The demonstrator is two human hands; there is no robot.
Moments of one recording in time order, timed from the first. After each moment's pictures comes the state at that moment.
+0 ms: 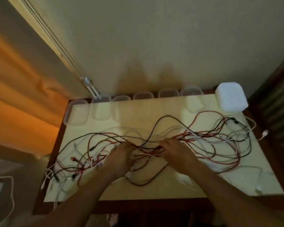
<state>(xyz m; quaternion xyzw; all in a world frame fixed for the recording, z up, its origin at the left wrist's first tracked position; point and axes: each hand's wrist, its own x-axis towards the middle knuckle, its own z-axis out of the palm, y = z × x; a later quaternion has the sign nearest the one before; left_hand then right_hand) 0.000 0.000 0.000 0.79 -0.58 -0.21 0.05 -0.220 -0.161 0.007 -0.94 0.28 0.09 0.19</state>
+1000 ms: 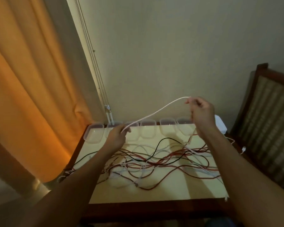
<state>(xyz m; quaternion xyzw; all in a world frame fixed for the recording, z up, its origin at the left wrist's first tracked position) 0.018 0.034 0.117 0.76 -0.46 -0.14 0.45 -0.237 -0.128 0.202 -0.63 0.40 -0.50 0.44</state>
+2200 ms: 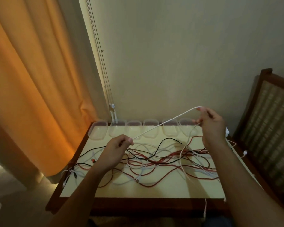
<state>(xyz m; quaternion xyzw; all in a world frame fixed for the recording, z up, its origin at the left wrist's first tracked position) -0.037 0.116 0.137 0.73 -0.46 -0.20 0.47 -0.265 -0.102 0.187 -0.53 0.40 -0.55 0.50</state>
